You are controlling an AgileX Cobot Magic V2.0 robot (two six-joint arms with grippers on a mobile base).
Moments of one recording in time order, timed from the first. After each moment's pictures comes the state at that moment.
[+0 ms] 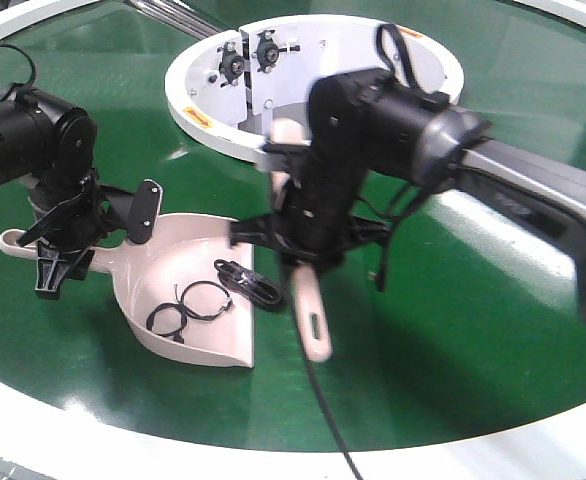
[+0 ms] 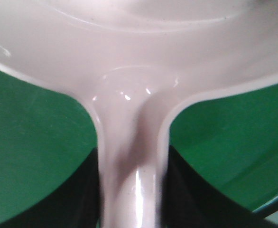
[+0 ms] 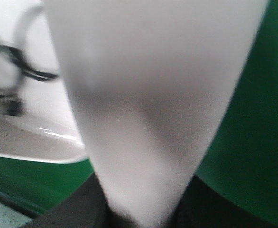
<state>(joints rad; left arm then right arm) -0.25 1.95 -1.55 0.27 1.14 1.26 0.55 2.04 -1.79 0.11 1.25 0.38</state>
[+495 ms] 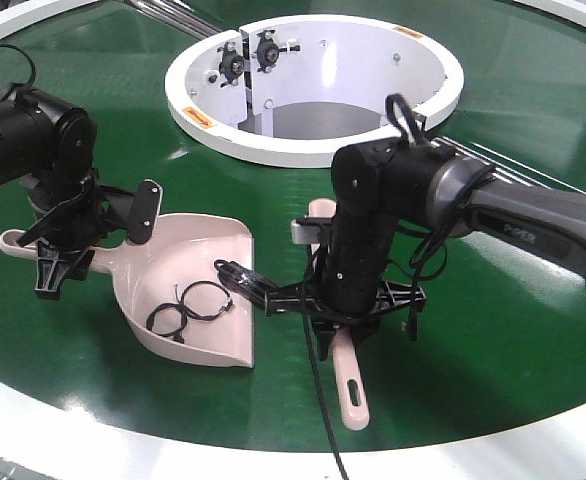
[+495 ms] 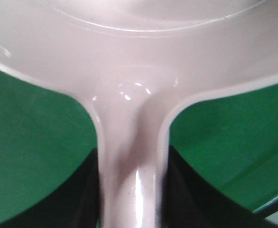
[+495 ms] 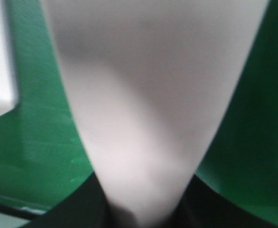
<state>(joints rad) -0.25 1.95 -1.55 0.27 1.14 1.26 0.53 2.04 -1.56 0.14 1.23 0.38</state>
